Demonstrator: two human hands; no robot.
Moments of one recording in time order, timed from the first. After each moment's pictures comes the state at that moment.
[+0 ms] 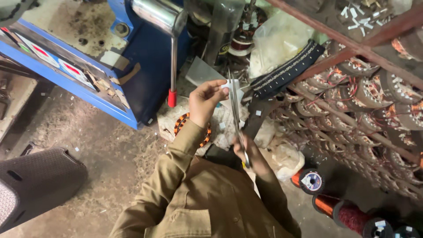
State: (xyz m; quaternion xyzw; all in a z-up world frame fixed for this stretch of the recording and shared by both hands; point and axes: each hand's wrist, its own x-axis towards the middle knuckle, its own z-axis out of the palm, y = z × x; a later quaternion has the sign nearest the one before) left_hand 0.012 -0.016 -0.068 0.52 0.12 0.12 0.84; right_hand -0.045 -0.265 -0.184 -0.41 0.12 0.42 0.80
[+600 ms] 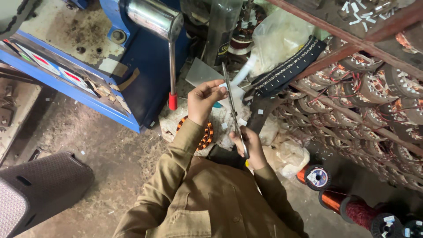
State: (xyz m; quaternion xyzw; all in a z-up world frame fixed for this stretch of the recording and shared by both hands) left_hand 0.018 -0.005 -0.080 0.49 0.14 0.09 0.86; right_hand -0.033 -0.224 -0.122 -0.66 0.03 0.31 0.68
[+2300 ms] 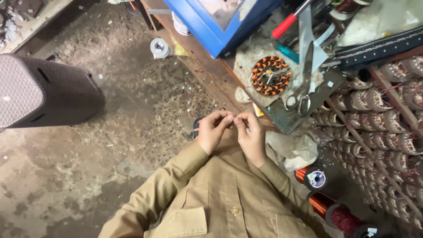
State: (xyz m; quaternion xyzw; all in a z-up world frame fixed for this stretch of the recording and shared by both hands) left_hand -0.333 0.019 -0.118 0.55 0.26 0.13 0.78; right_hand -0.252 -0.096 -0.051 -0.78 -0.32 0.11 0.52
